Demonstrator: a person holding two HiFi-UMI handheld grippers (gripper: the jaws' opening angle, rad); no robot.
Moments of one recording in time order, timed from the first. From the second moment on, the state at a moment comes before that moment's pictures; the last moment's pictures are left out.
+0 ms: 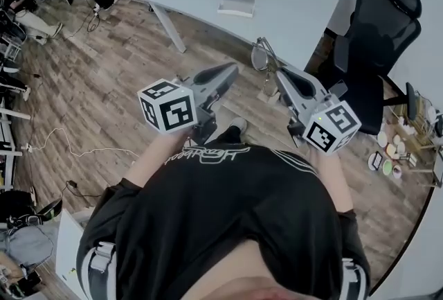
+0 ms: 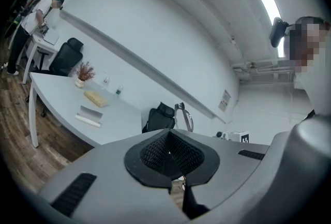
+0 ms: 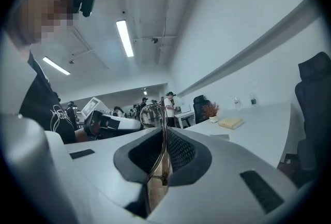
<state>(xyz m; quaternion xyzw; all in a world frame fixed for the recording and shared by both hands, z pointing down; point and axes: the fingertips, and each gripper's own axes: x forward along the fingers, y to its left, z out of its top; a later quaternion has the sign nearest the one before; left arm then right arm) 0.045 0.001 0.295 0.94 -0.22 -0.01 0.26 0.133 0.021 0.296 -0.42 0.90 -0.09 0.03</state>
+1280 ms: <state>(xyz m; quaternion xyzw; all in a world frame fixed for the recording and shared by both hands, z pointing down) 0.047 0.028 0.320 0.94 -0.20 -0.01 0.27 0.140 0.048 0.325 -0.42 0.89 -0.14 0.05</state>
